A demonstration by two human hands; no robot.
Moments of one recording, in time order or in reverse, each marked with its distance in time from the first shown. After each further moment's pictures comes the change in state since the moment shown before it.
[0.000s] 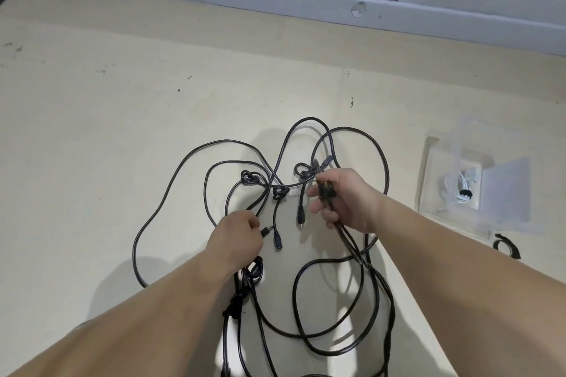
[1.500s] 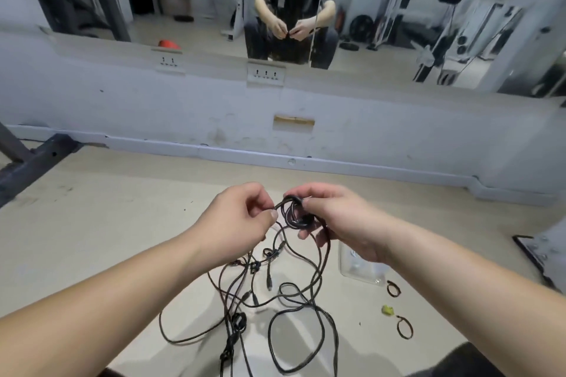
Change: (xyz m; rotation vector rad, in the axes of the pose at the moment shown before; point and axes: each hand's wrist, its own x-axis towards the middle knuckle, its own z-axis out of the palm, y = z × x) left_hand -0.318 0.133 -0.224 -0.396 0.141 0.783; right_hand -0.424 -0.039 0.157 -0.298 0.254 -0.754
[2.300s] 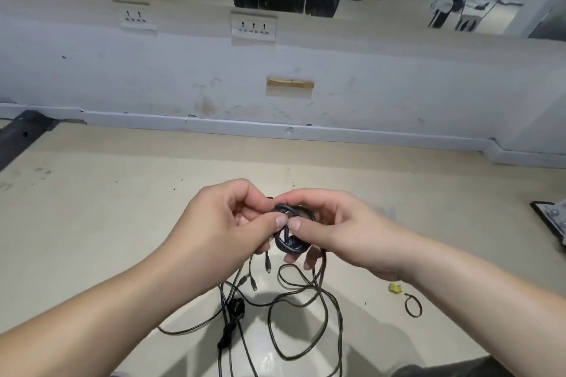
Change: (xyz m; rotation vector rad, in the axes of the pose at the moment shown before) left_hand 0.010 -0.005 0.024 -0.194 -0.026 -0.109; right_hand 0.018 0.046 -0.021 0.034 -0.220 -0.081
